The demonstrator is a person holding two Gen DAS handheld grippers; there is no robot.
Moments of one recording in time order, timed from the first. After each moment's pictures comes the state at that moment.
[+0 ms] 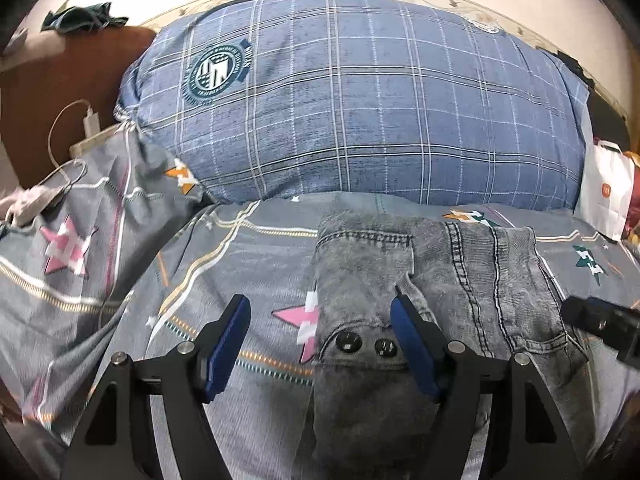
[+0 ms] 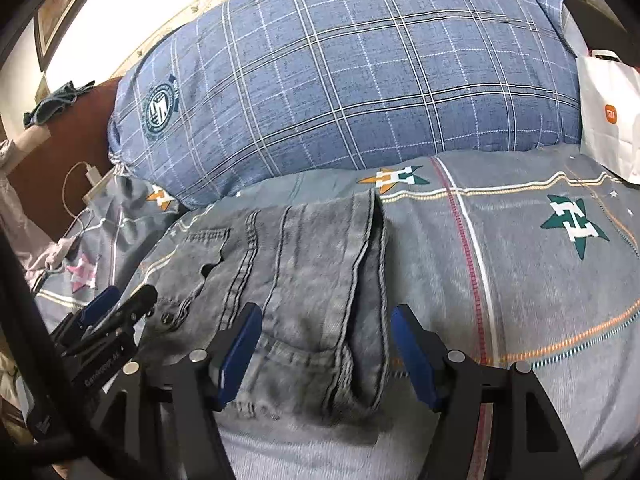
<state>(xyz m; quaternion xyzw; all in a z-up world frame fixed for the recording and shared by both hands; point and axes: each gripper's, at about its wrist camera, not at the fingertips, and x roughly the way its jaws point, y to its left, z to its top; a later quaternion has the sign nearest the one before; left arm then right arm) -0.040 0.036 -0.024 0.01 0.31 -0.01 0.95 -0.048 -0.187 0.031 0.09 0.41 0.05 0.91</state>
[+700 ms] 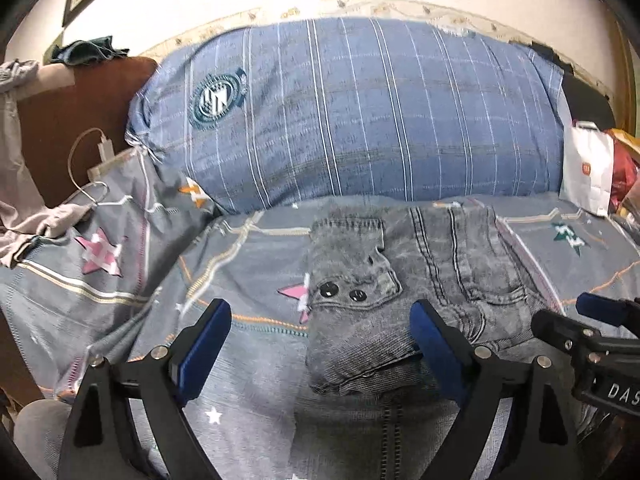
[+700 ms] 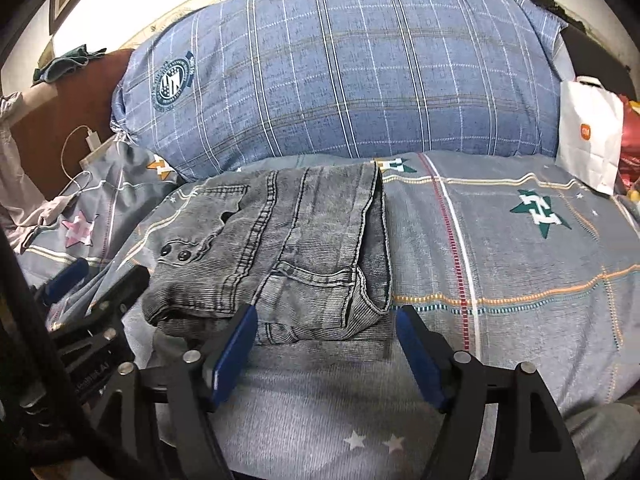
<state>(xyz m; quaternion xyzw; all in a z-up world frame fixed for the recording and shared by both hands) -0.108 0.017 -0.002 0.04 0.28 0.00 0.96 -0.110 -0.159 0.040 0.03 0.40 0.02 0.91</state>
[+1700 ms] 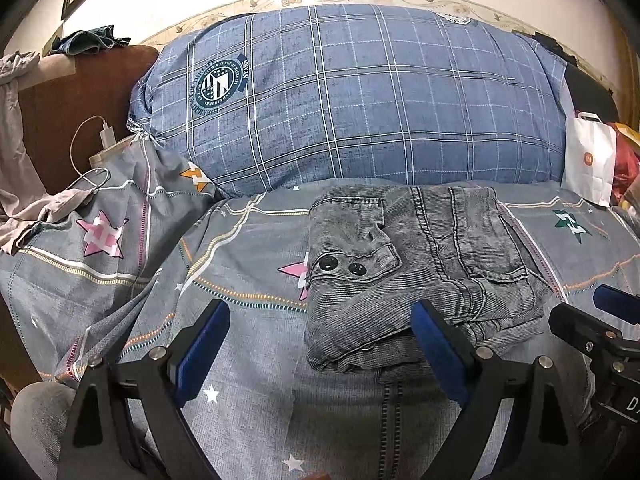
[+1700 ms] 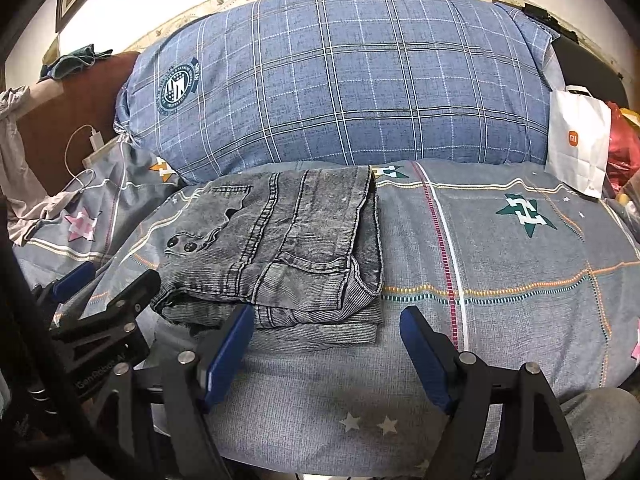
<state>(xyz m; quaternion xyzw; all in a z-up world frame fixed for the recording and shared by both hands) -0.112 0.017 -0.015 0.05 0.31 0.00 0.95 -0.130 -0.157 0.044 0.02 0.39 0.01 0.92</state>
